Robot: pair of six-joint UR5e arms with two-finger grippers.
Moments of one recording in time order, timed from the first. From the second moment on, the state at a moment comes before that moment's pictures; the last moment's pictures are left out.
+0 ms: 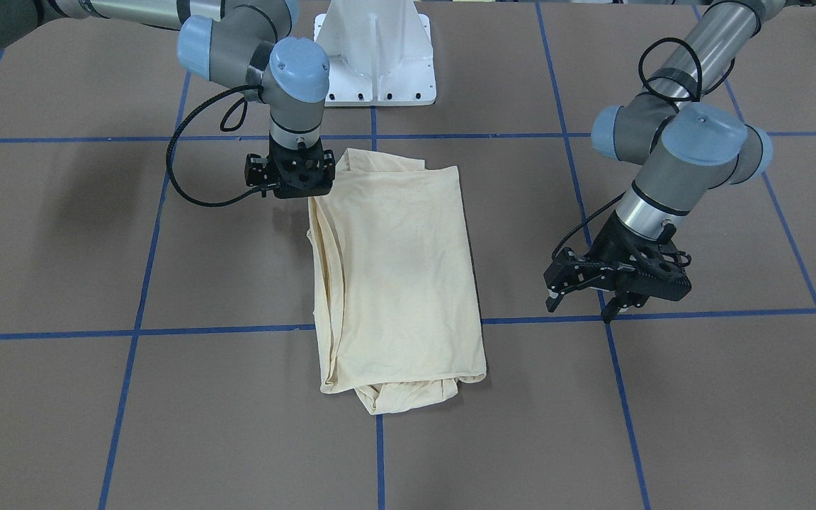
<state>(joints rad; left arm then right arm) -0.86 -2.00 -1.50 -2.31 -1.92 -0.99 0.40 -0.98 1.74 -1.82 1.77 1.02</state>
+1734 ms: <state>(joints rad) -0.86 -2.01 -1.47 -2.31 -1.92 -0.99 0.49 -0.84 1.49 -1.59 1.76 0.89</state>
